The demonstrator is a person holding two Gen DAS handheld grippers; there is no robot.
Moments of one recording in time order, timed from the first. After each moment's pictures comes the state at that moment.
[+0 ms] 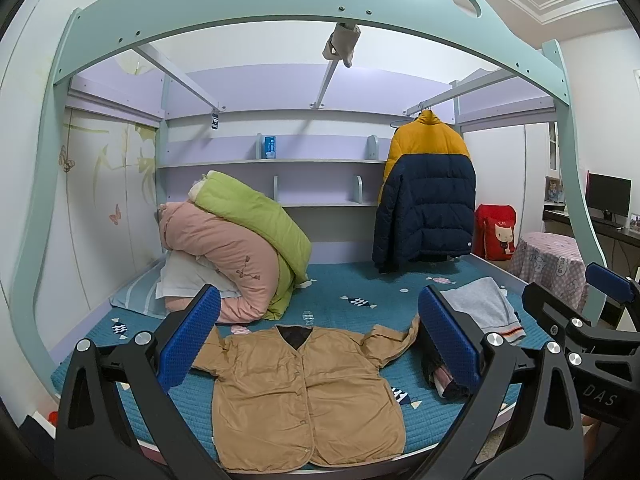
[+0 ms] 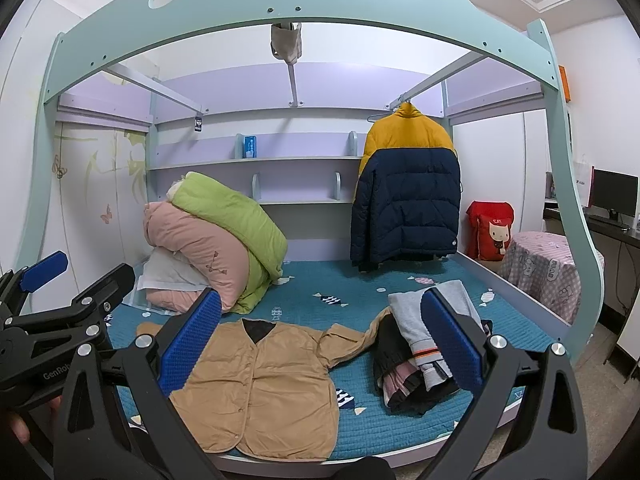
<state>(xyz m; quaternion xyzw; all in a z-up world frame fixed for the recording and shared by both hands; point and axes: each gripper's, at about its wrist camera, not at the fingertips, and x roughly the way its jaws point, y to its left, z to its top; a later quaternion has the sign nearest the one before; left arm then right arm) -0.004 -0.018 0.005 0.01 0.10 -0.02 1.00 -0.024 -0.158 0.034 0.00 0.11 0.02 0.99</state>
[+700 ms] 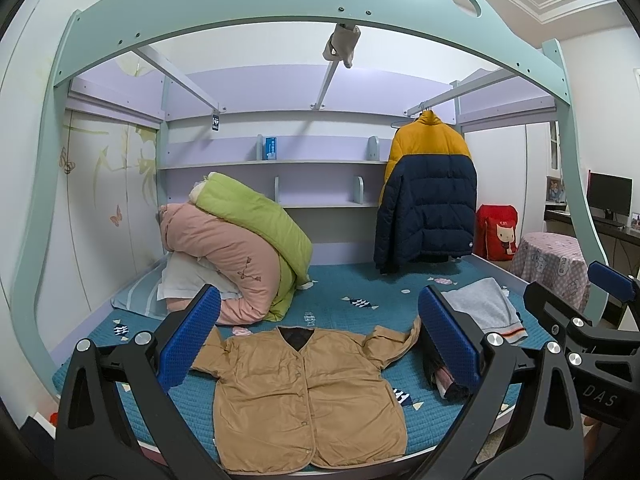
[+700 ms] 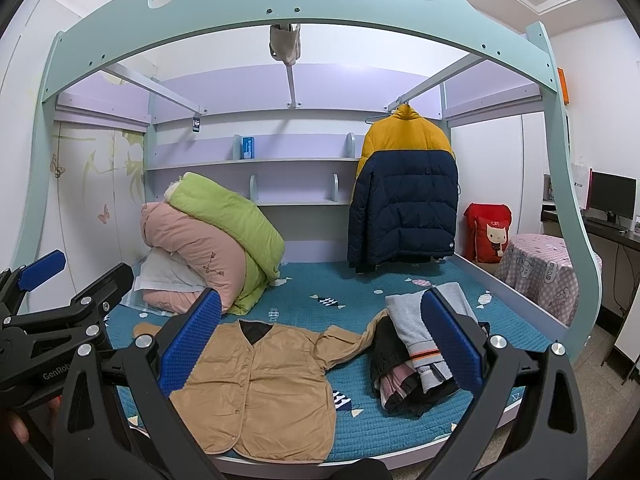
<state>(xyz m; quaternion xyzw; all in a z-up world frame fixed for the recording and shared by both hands) -0.002 -0.022 0.008 0.01 0.10 -0.02 1.00 -0.022 -0.161 0.033 0.00 0.11 0.02 0.99</state>
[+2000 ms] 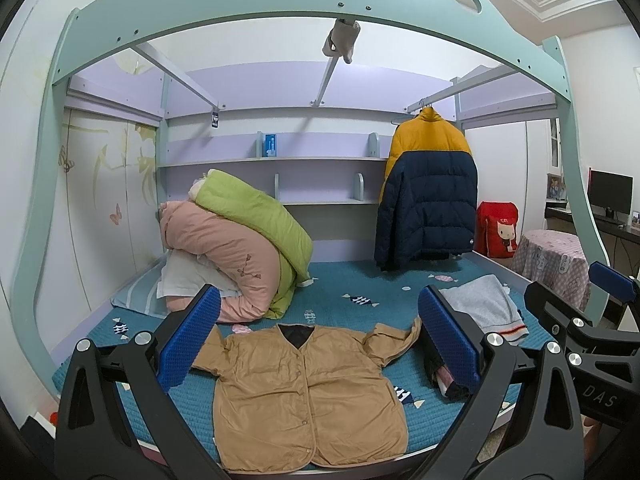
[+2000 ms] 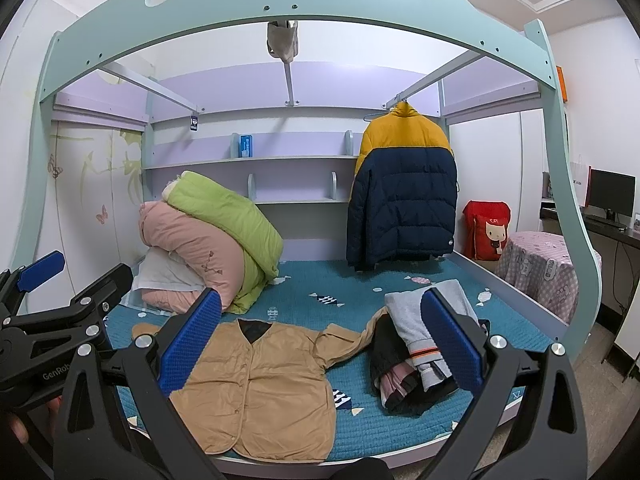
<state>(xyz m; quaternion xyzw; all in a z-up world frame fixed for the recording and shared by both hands) 0.002 -0.023 0.005 0.01 0.10 -0.02 0.99 -0.022 -0.163 0.029 0.00 0.11 0.02 0.99</state>
